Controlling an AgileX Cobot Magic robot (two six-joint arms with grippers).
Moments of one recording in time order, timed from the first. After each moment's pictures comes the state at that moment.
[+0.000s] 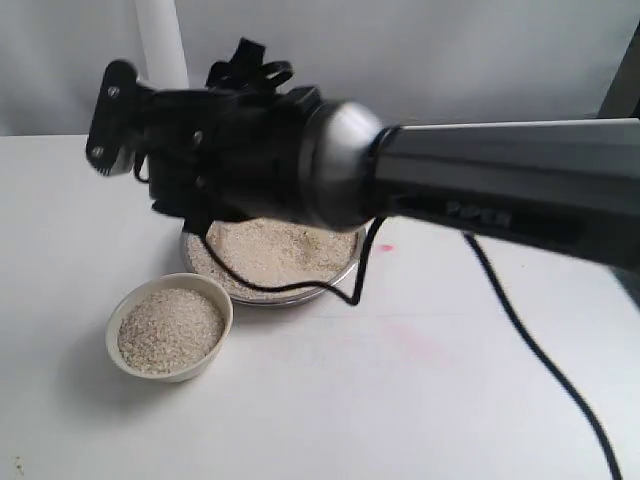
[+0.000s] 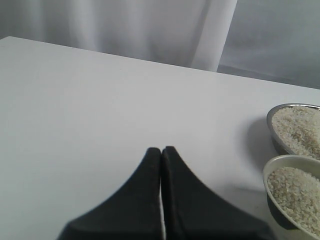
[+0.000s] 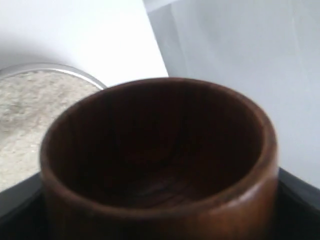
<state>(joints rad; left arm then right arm) 0.07 0.00 0.00 0.19 0.34 -0.34 0.99 2.08 -1.72 -1.09 0.82 0.32</state>
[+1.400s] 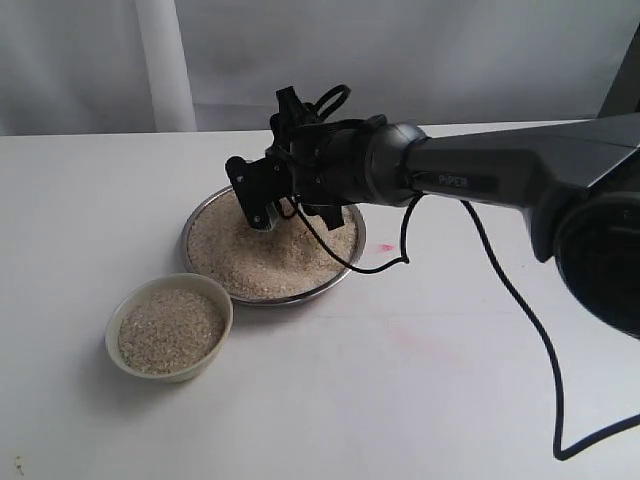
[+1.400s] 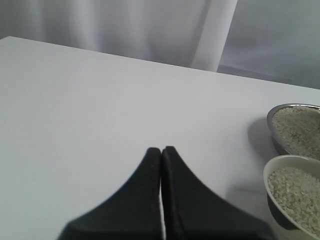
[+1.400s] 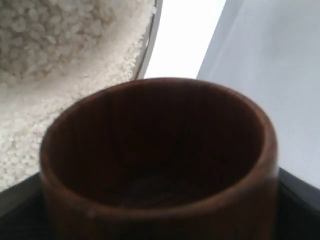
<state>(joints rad) 0.07 0.00 0.00 0.19 0.34 -0.34 0.69 2.30 -1.72 -1.23 0.49 -0.33</state>
